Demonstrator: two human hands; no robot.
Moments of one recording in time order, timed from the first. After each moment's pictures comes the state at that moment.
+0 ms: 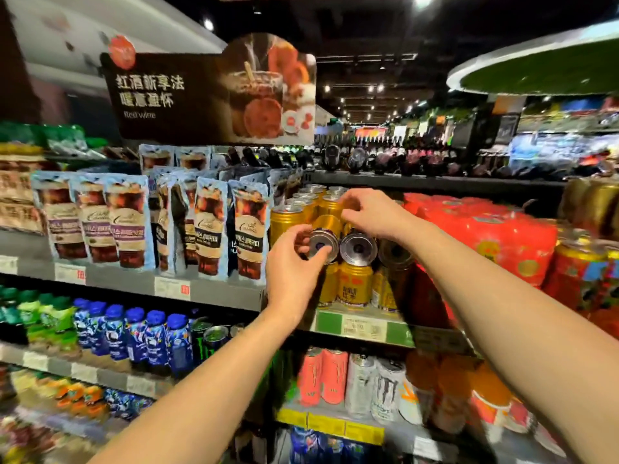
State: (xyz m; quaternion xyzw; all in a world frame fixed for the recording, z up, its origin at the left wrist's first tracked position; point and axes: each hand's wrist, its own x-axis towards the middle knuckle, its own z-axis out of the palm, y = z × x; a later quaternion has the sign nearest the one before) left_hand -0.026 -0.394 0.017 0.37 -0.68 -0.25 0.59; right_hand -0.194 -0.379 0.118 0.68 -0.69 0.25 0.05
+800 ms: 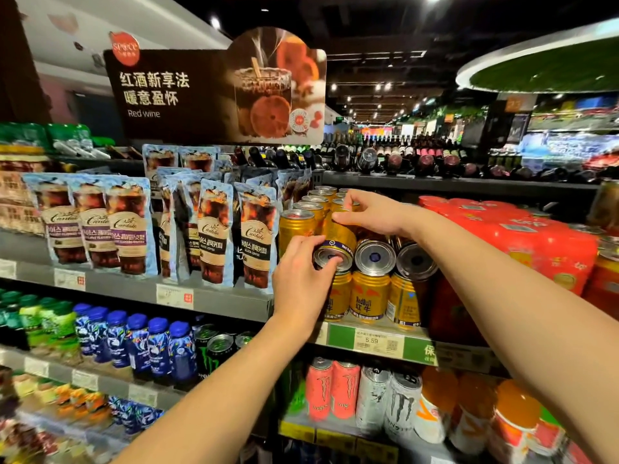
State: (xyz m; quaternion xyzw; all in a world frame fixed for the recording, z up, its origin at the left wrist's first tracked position) left_hand -0.030 -0.414 0.006 0.37 -0.73 -0.13 0.57; right_hand -0.207 -0.419 0.120 0.71 -0.65 0.25 -0.10
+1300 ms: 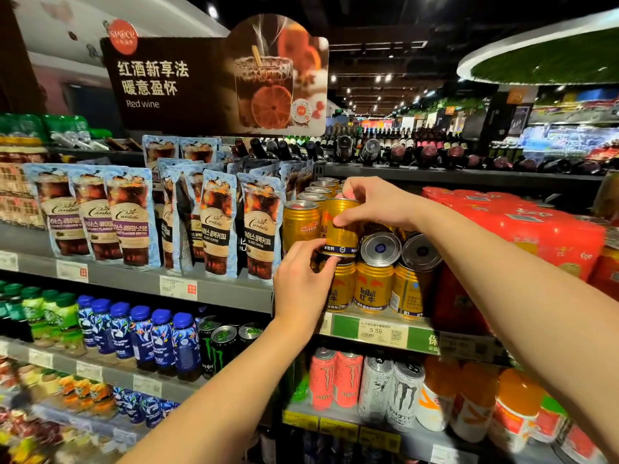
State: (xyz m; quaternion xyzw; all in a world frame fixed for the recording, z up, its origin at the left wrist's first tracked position) left_hand -0.024 -0.415 -0.016 0.35 -0.71 -0.14 0.59; right_hand -0.192 -0.404 0.123 0.72 -0.59 0.32 -0.18
